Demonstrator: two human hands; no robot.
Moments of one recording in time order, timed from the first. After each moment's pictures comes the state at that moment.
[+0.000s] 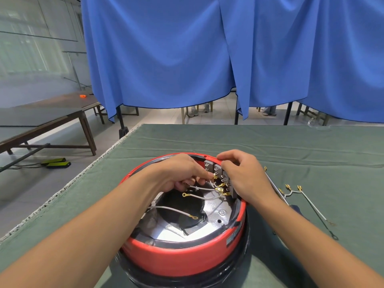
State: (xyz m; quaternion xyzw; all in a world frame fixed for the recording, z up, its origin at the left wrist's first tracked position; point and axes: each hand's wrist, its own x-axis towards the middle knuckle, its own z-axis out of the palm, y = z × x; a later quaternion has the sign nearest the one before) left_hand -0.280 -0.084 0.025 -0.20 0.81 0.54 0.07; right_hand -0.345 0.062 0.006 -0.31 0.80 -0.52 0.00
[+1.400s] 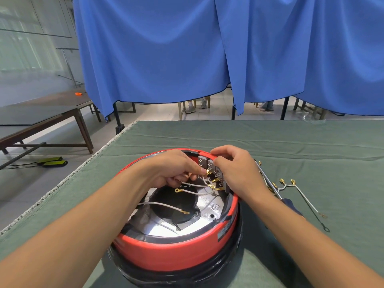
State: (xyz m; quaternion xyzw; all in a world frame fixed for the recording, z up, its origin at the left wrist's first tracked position) left_hand -0.279 -0.087 0.025 -0.19 0.81 0.55 0.09; right_hand -0.347 0.063 0.002 -0.31 0.79 -0.54 0.01
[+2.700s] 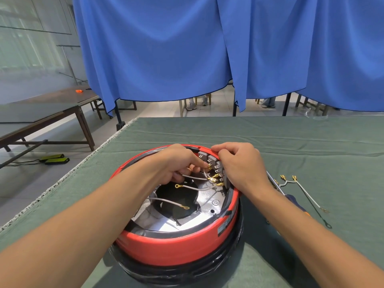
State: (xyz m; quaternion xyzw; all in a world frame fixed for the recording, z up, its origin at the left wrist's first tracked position) left_hand -0.286 -0.075 0.024 -0.27 0.78 0.57 0.03; right_hand -0.343 0.066 0.007 -0.28 0.82 -0.50 -0.06
